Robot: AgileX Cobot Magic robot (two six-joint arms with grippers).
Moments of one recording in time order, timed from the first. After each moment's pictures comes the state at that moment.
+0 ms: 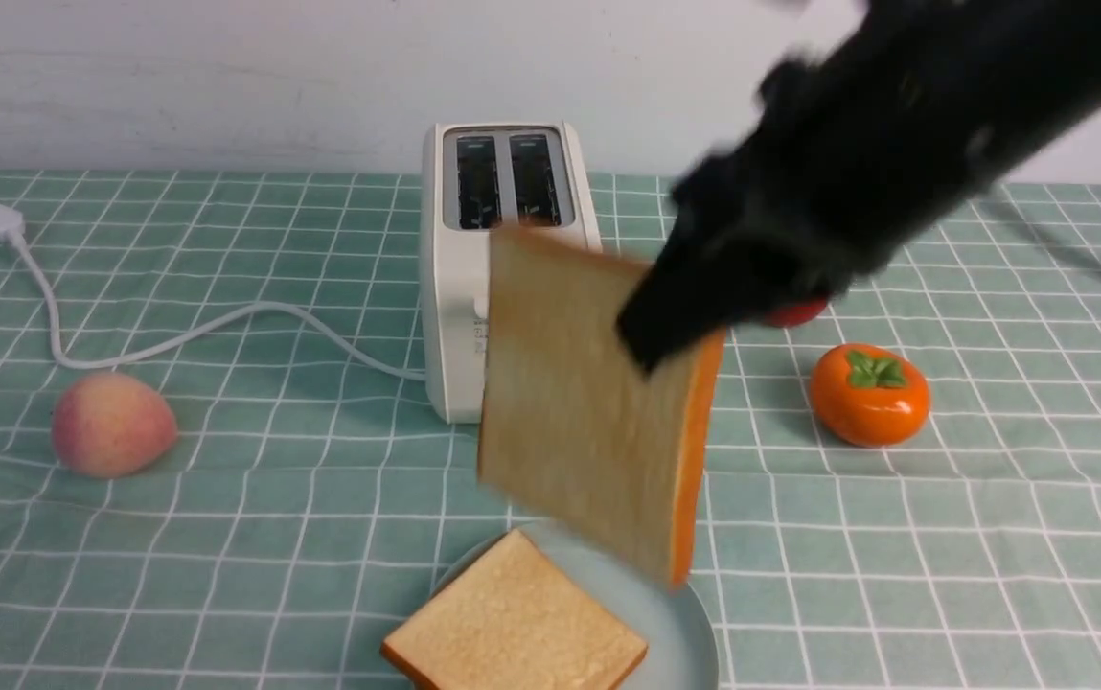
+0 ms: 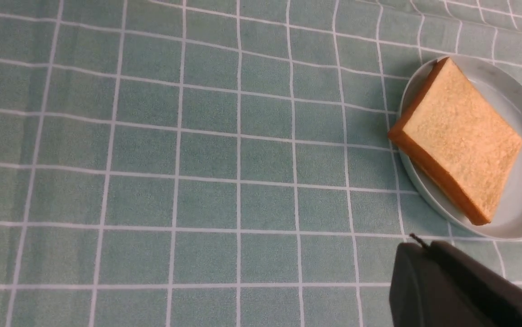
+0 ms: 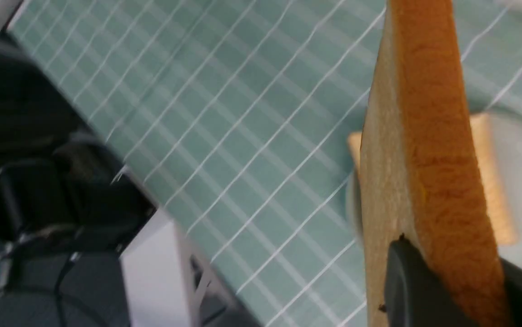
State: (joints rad) right arm 0.51 1.57 -1.59 0.67 1.26 -0.27; left arm -0.26 0.43 -0.62 -0.08 1.01 -0.39
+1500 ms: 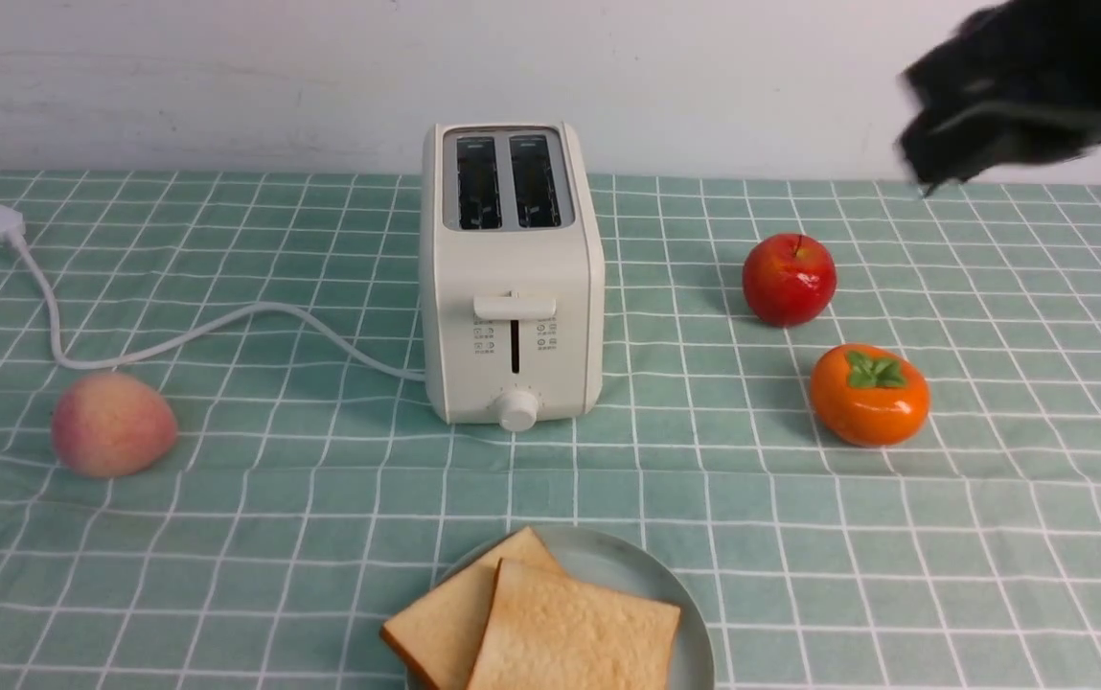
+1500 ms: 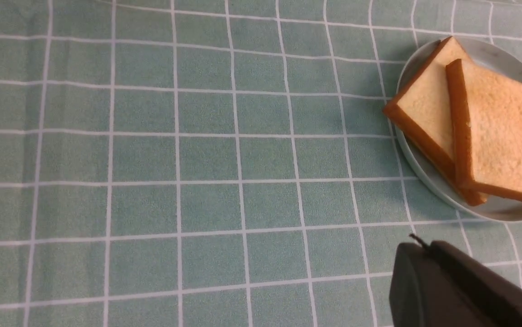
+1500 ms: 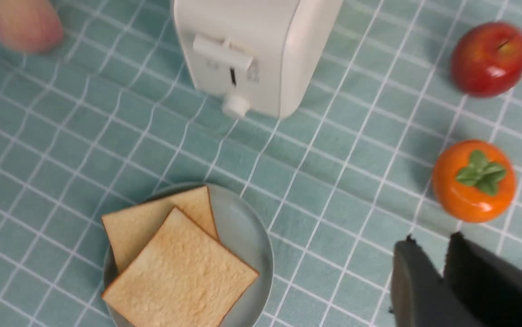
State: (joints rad) right arm 0.50 1.28 -1.71 0.03 1.25 0.06; left arm -0.26 0.43 -0.62 -0.09 1.00 -0.30
